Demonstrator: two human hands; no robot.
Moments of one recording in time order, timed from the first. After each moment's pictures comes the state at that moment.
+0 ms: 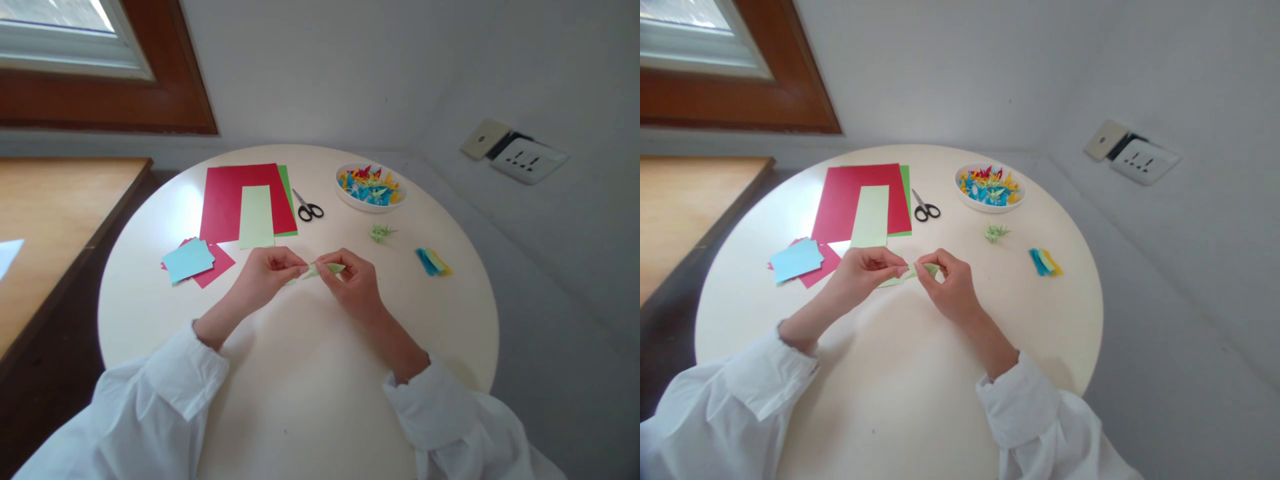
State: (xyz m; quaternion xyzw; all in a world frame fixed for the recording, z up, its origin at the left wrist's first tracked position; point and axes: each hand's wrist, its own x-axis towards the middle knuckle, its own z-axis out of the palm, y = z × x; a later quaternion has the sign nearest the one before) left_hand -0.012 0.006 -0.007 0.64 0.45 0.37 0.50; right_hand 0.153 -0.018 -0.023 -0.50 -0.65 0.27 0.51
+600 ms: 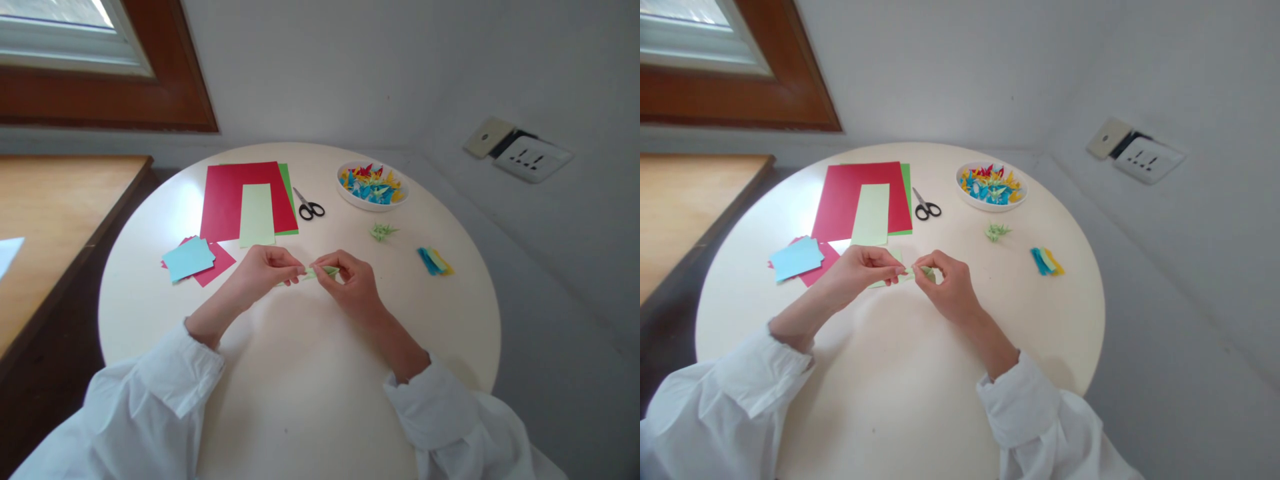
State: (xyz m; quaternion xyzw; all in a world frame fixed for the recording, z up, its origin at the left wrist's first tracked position) left_hand -0.016 0.008 0.001 0.58 0.48 0.32 0.58; right_hand 0.153 -0.018 -0.025 -0.47 -0.68 0.26 0.50
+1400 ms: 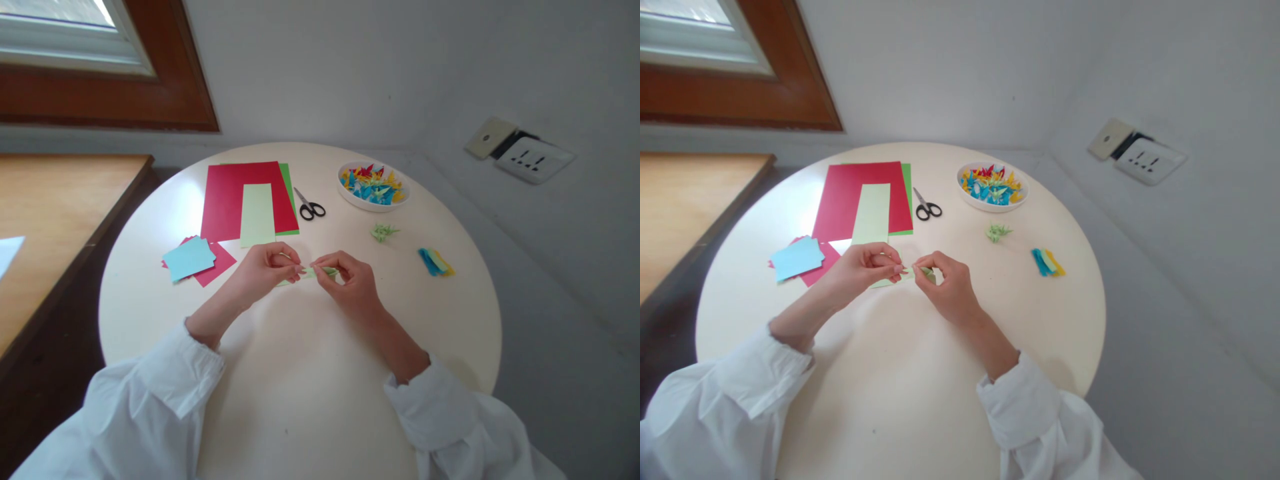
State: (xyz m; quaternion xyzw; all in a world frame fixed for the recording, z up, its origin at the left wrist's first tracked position) left_hand -0.017 0.011 -0.006 0.57 0.44 0.35 0.60; right_hand 0.153 -0.017 -0.029 -0.47 -0.68 0.26 0.50
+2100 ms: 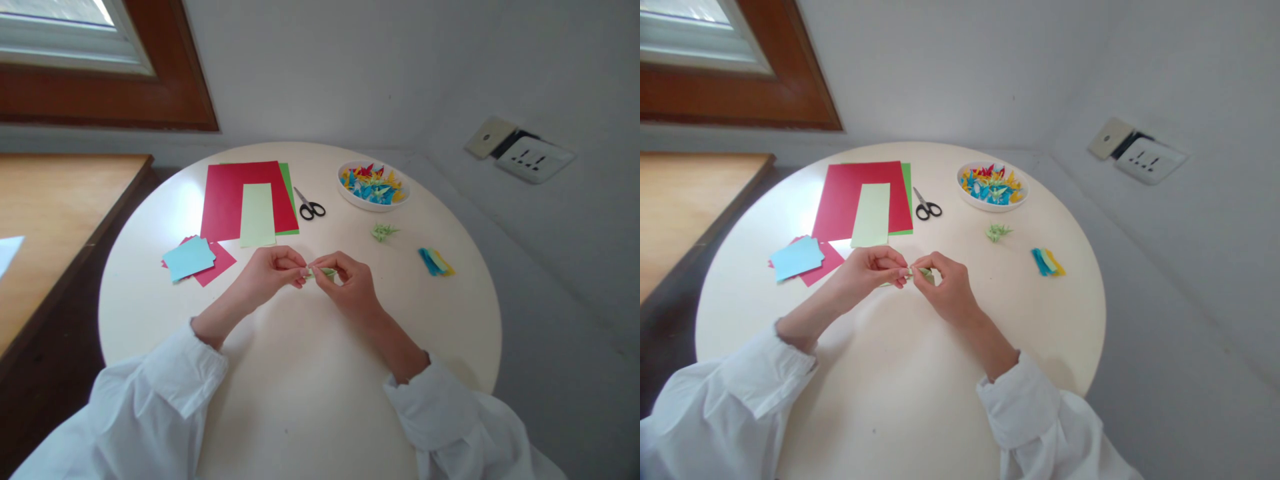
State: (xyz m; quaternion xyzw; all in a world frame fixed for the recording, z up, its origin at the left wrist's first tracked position) left_hand -0.012 0.006 -0.007 0.57 0.43 0.34 0.61; right_hand 0.150 -0.019 -0.028 -0.47 -0.68 0.26 0.51
